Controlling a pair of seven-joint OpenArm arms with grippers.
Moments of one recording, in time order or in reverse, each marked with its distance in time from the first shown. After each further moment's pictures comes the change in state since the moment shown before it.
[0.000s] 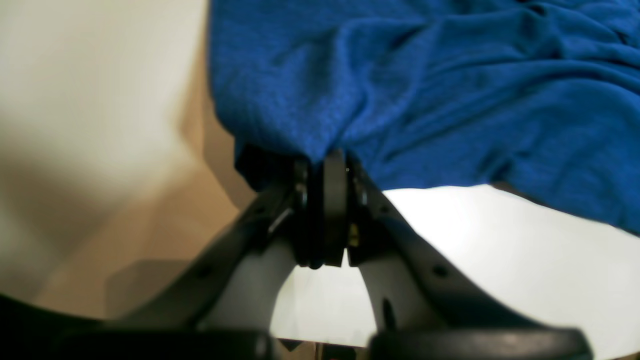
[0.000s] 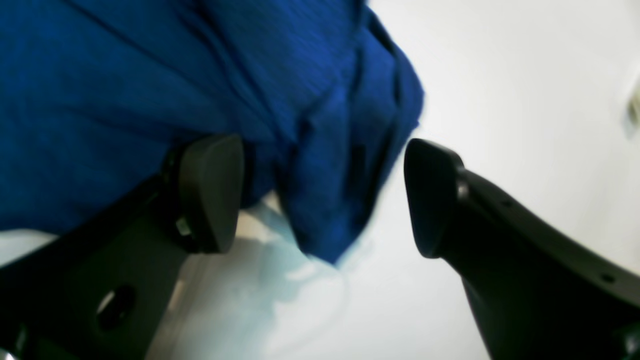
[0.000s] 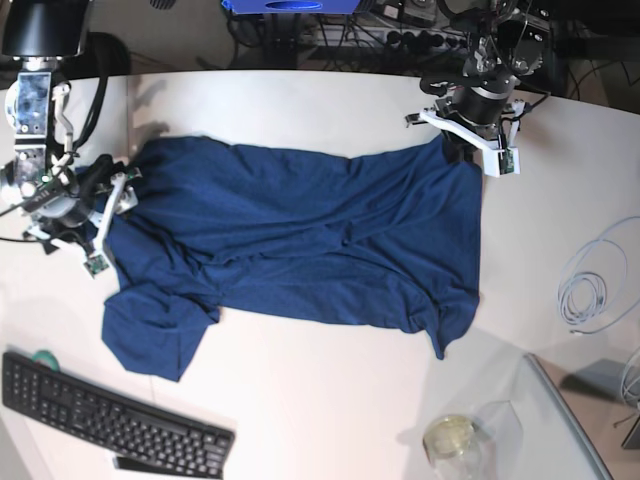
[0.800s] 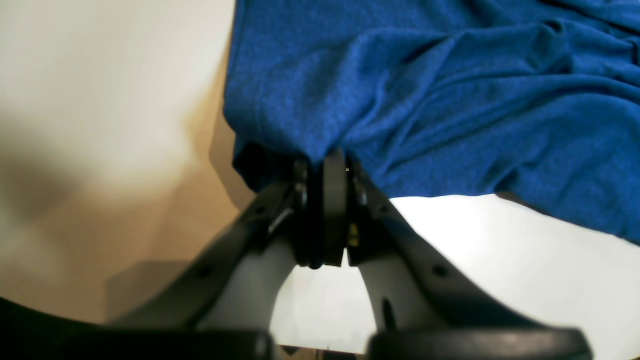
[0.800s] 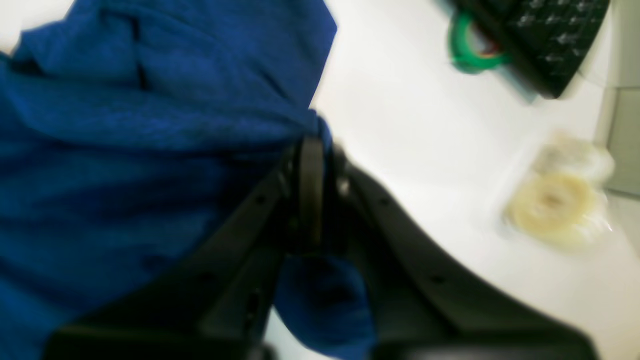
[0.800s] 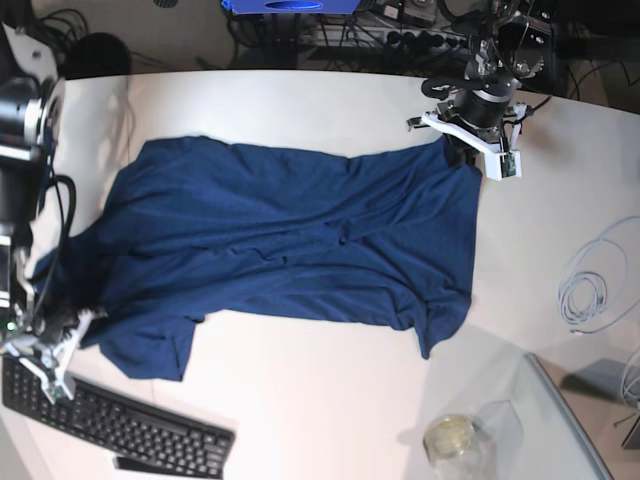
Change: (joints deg) left arm -0.4 0.0 -0.2 0.0 -0.1 -0.1 0.0; right arm 33.1 5.5 0.1 -36.0 -0.6 -0.6 8.8
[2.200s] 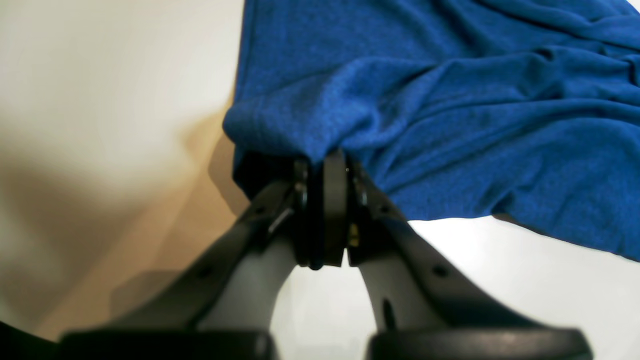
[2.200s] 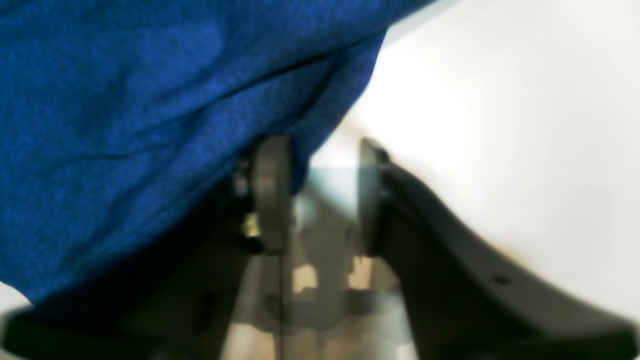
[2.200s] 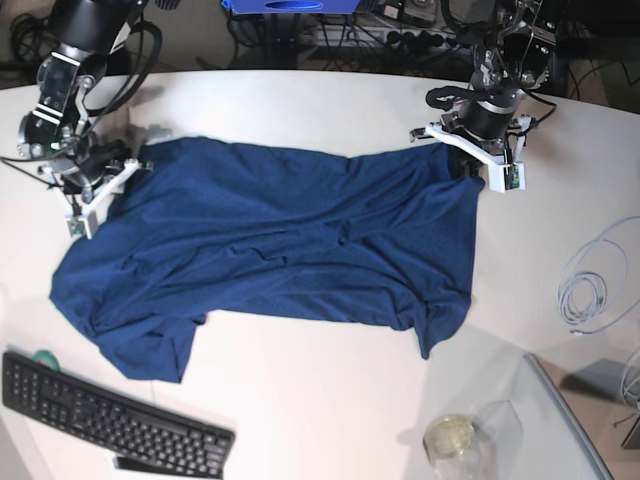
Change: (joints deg) left arm -2.0 -1.2 0.2 0.0 0.1 0.0 0.4; right arm -33.7 -18.5 21.0 24.5 0.2 -0.1 -0.4
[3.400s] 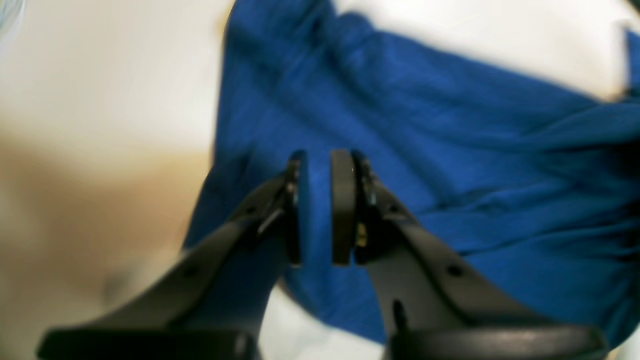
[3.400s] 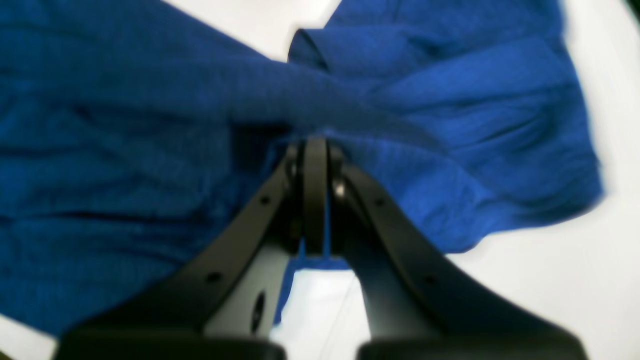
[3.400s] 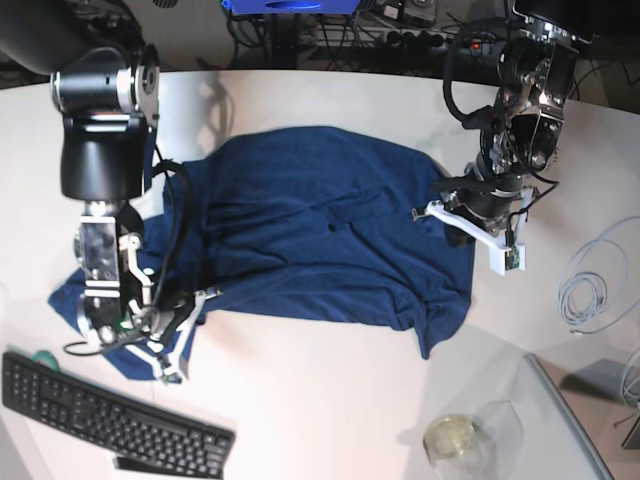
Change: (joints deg) left arm -16.9 0.6 0.0 -3.7 -0.2 0.2 15.2; right arm 29.2 1.1 -26.0 -14.0 -0.3 -8.2 -20.2
